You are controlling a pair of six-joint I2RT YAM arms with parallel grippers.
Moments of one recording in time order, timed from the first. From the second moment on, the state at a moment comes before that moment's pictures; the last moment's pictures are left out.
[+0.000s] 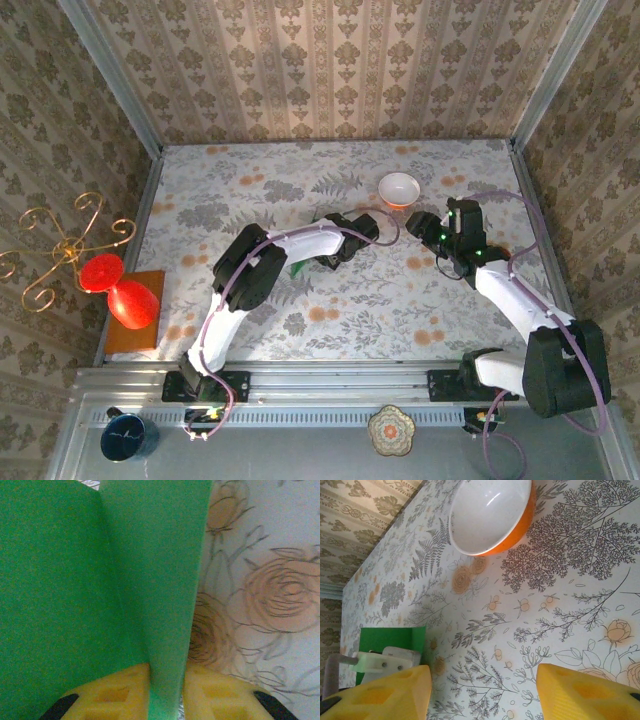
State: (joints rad) left arm -0.93 2.22 1.63 -0.95 -0.64 -0.32; right arm 0.13 1.21 0.68 -0.11 -0.19 0.79
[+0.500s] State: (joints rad) left arm -0.95 1.96 1.56 -0.81 -0.15 -0.50; right arm 0.13 1.21 0.68 -0.11 -0.19 0.79
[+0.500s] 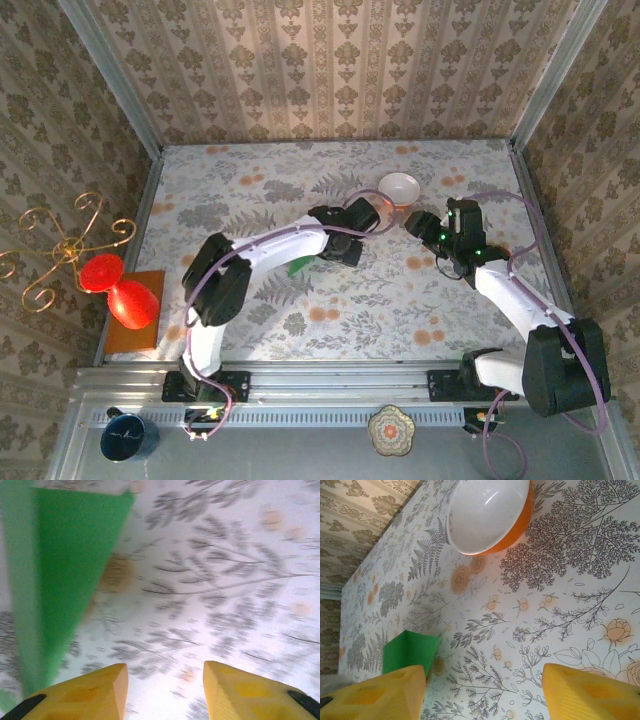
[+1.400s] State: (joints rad) left arm -0.64 1.63 1.03 -0.35 0.21 -0.65; right arm 0.27 1.43 0.70 -0.03 -0.32 0.81
